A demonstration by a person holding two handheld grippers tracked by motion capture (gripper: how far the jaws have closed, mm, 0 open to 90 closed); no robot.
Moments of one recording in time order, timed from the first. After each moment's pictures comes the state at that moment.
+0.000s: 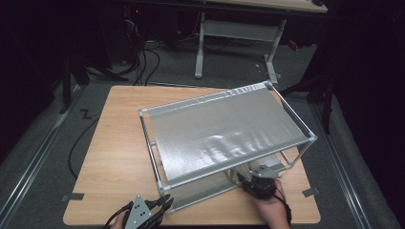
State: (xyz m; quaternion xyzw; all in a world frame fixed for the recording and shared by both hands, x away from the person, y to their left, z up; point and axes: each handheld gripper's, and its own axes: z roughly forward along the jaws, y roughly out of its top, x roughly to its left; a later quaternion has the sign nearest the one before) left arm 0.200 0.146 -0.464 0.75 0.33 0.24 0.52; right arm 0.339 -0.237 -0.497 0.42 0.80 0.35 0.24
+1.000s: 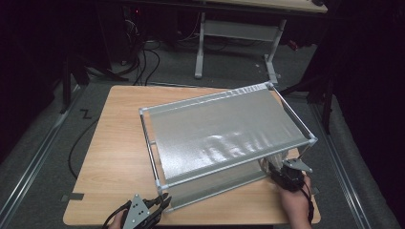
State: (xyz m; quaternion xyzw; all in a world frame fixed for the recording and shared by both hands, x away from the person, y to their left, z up) left arm 0.201 0.150 -0.463 0.75 0.34 0.24 0.52; right arm 0.362 -0.309 -0.498 0.52 0.73 0.32 0.30
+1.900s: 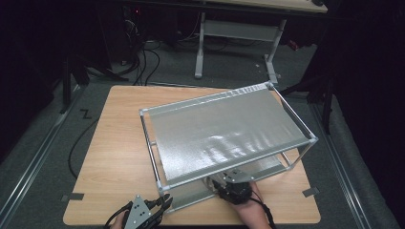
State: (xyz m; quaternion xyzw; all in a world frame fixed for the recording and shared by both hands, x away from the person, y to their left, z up) left arm 0.200 0.146 -0.464 0.75 0.34 0.24 0.52; right arm 0.317 -0.148 -0.501 0.33 0.85 0.37 0.18
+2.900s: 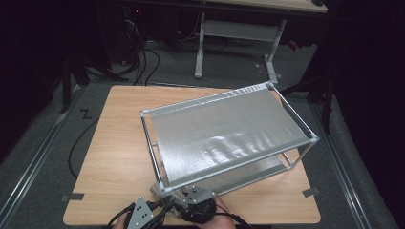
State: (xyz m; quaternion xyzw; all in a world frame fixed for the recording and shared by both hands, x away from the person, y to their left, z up) left arm 0.198 0.141 -0.465 0.75 0.33 0.24 0.53; right arm 0.269 -0.056 -0.500 0.22 0.88 0.41 0.10
